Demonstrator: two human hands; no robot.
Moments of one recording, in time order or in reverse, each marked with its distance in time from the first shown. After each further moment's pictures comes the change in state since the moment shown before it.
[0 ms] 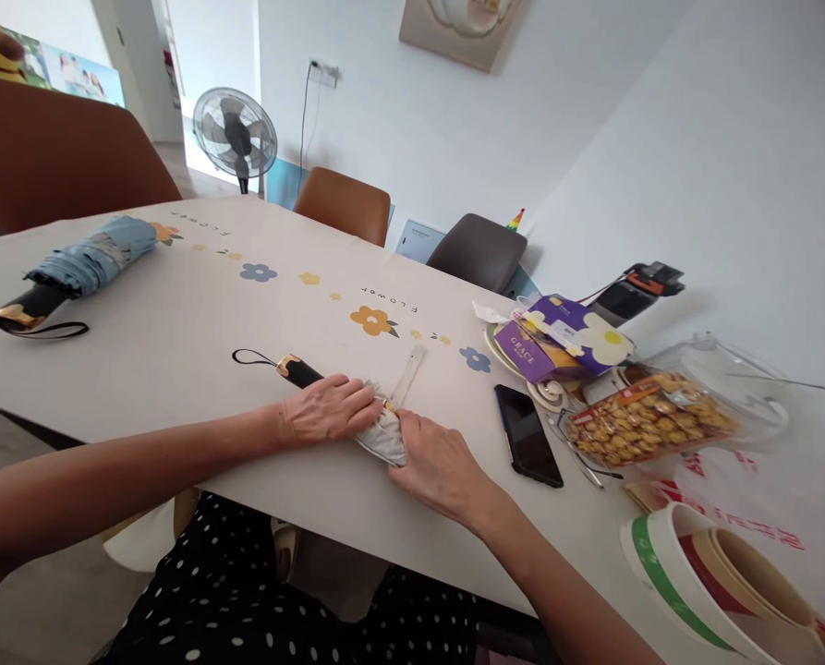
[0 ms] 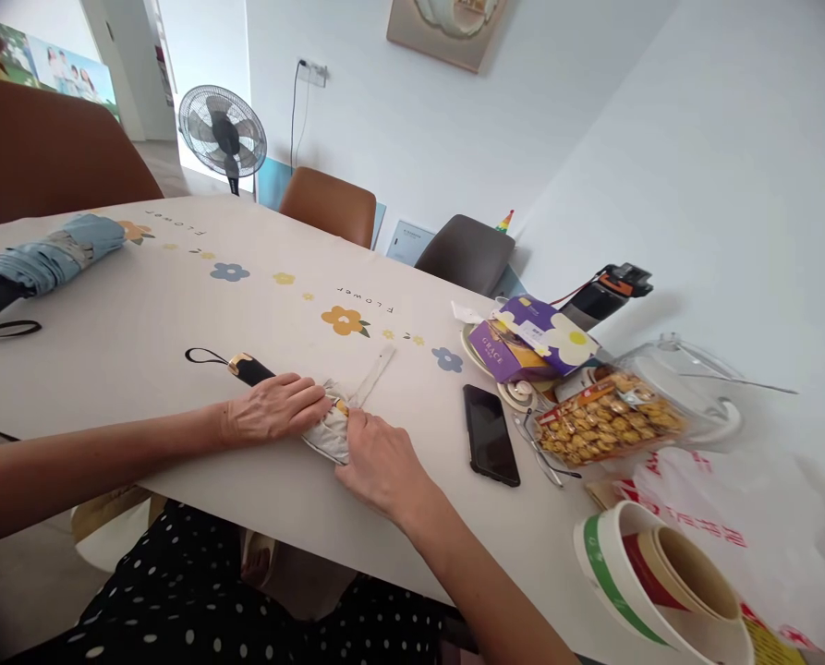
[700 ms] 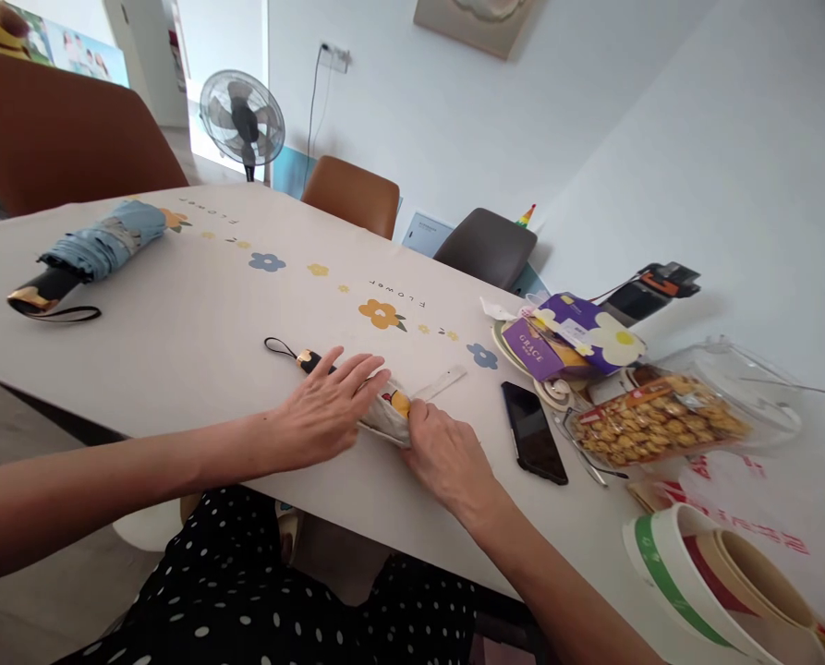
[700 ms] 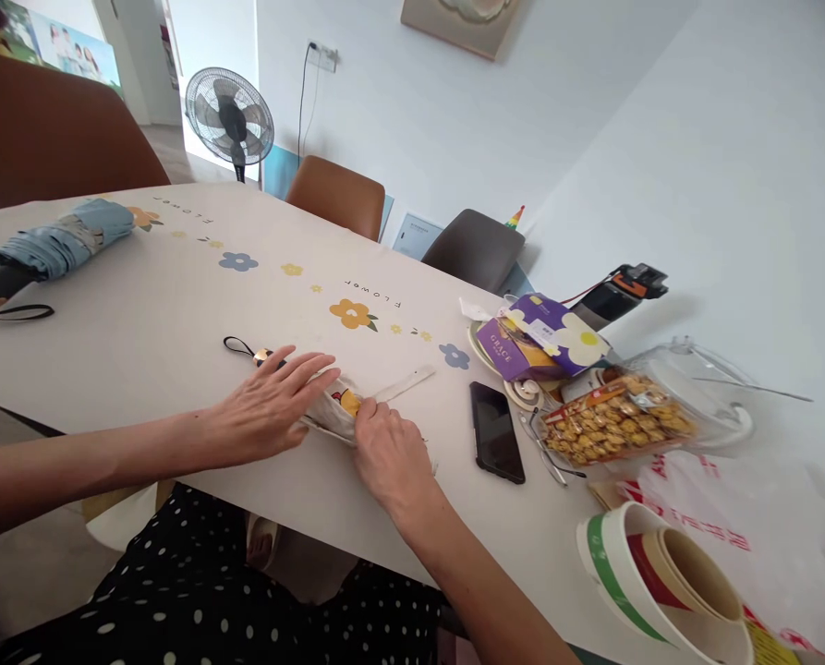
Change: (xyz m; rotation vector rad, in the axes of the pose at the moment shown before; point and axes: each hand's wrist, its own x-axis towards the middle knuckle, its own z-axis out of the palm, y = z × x) left_hand 0.003 0.020 -0.040 -0.244 -0.114 -0.435; right_hand 0.004 -0.009 0.008 -0.287 0.090 0.080
